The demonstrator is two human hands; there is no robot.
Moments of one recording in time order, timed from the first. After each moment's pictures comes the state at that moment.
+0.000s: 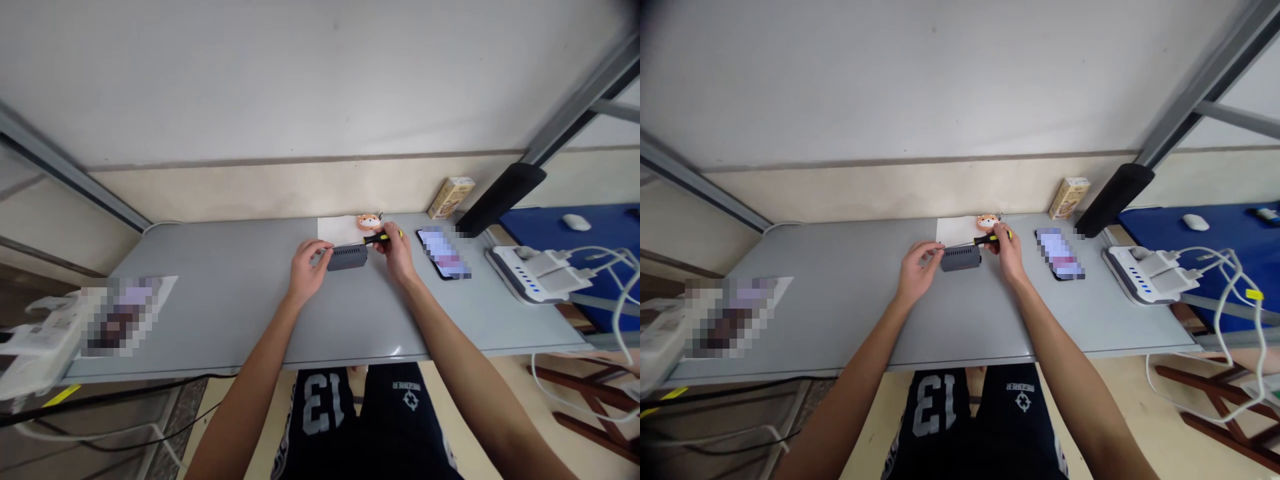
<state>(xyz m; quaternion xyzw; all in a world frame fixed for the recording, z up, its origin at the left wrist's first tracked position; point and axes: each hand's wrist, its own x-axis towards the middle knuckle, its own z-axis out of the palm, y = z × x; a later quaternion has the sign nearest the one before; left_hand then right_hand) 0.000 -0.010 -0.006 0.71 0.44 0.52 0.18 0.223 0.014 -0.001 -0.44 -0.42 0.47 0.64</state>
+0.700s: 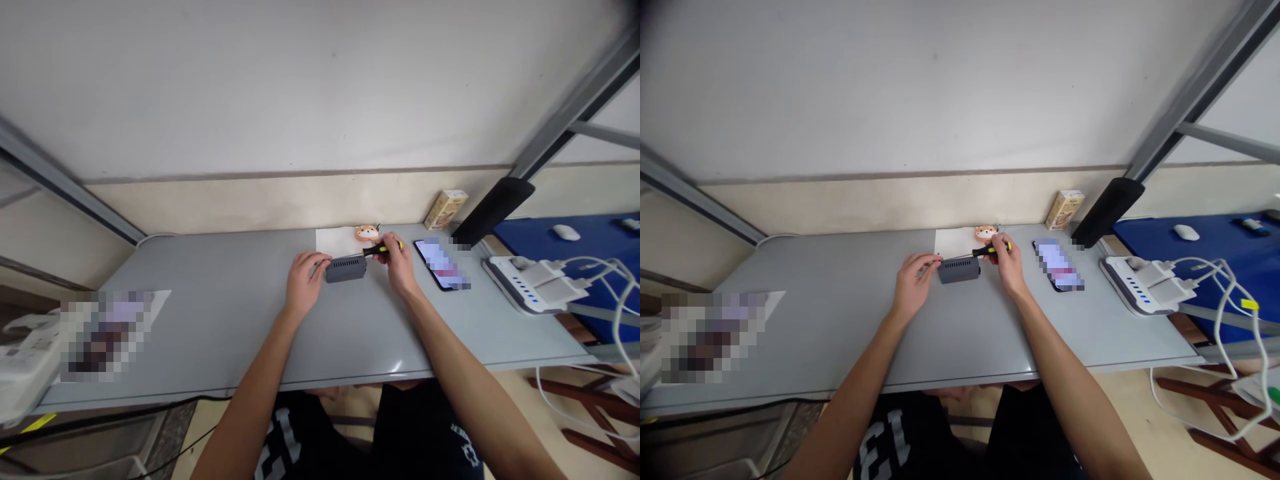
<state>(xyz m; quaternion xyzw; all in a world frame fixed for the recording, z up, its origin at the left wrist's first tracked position) -0.007 -0.007 -0.005 0.73 0.43 0.51 0.13 0.221 0.006 0.010 -0.43 -0.45 0.44 0.64</state>
